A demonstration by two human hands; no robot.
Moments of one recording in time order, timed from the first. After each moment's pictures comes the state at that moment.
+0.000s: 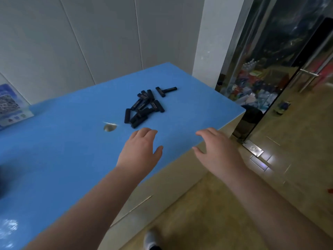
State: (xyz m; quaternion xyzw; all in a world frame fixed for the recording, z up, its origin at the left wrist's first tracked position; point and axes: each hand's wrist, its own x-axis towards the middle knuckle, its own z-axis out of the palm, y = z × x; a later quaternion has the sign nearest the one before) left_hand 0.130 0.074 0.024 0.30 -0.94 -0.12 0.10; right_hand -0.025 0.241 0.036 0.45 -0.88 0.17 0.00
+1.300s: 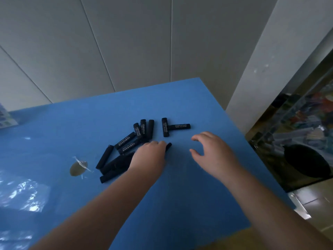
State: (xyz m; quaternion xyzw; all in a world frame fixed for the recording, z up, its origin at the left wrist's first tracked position) left_hand -0.112 -0.060 -0.011 0.46 -0.88 -0.11 -0.03; right_hand -0.295 0.026 -0.011 0.59 -0.78 0.19 -0.11
